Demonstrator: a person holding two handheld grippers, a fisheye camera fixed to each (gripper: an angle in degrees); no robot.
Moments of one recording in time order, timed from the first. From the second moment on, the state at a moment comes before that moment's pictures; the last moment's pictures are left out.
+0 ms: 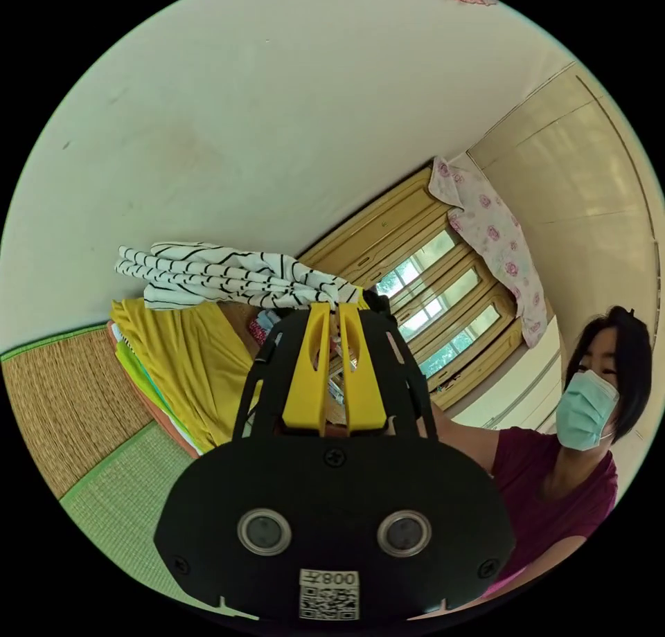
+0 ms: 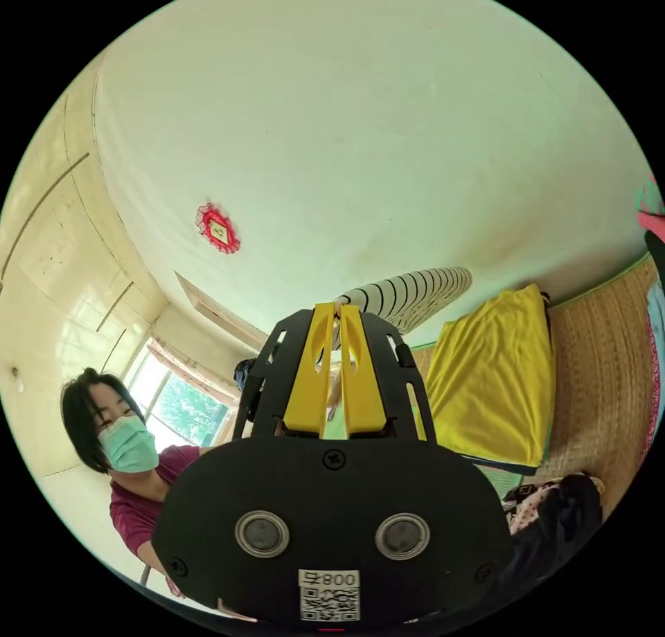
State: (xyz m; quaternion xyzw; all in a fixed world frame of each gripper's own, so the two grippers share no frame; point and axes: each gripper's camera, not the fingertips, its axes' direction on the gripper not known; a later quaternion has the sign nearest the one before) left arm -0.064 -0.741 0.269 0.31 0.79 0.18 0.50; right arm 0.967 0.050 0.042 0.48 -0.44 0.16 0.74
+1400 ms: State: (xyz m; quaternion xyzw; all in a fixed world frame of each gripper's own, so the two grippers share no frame) left arm 0.189 -0.777 0.334 0.25 0.61 0.27 0.70; right arm 0.746 -0.071 0.333 0.34 -0.31 0.20 0.87
